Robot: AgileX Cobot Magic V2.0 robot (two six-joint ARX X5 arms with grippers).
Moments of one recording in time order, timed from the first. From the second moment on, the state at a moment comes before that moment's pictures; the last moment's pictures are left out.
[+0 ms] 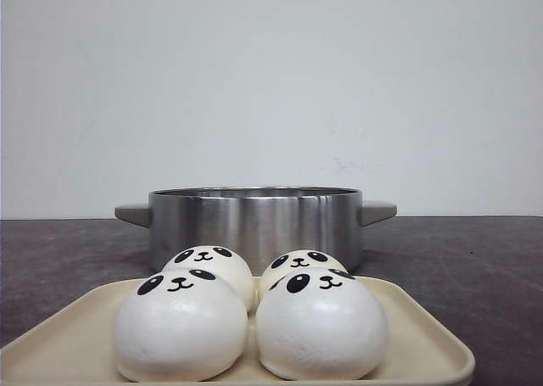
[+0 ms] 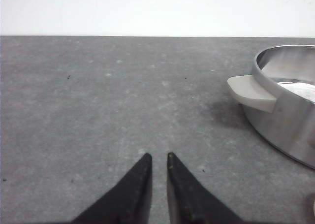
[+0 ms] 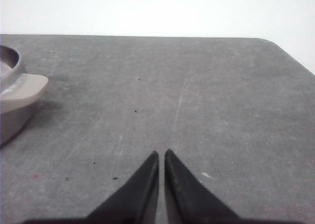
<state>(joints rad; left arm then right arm) -0.08 0.00 0.03 -0.18 0.00 -0.02 0.05 0.00 0.02 -0.17 0.03 0.05</state>
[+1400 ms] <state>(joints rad) -0.08 0.00 0.03 -0.18 0.05 -0.15 0.05 0.00 0.02 -0.15 0.02 0.07</state>
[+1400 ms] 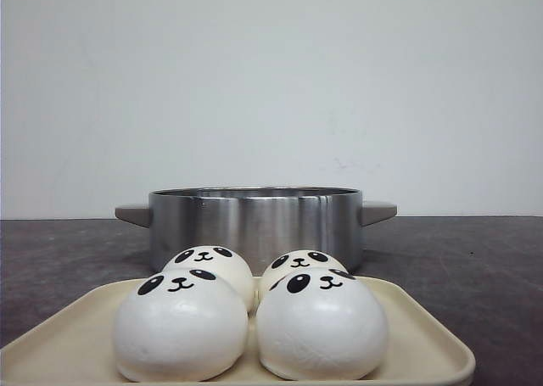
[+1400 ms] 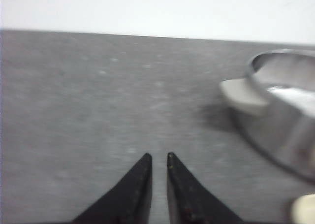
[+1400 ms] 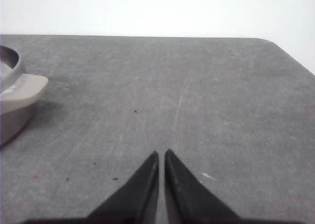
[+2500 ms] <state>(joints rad) -0.08 0.46 0.77 -0.44 0.21 -0.26 0.06 0.42 0.74 -0.33 -0.52 0.35</state>
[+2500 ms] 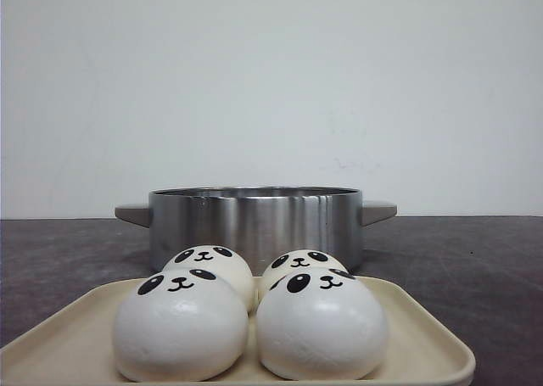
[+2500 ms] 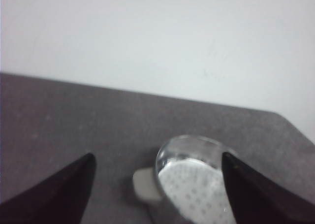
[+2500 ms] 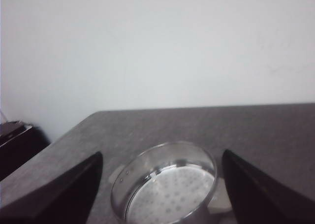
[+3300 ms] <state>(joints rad) -0.17 0.46 0.77 -0.47 0.21 -0.26 0.71 1.35 1.04 -0.72 -0.19 0.39</state>
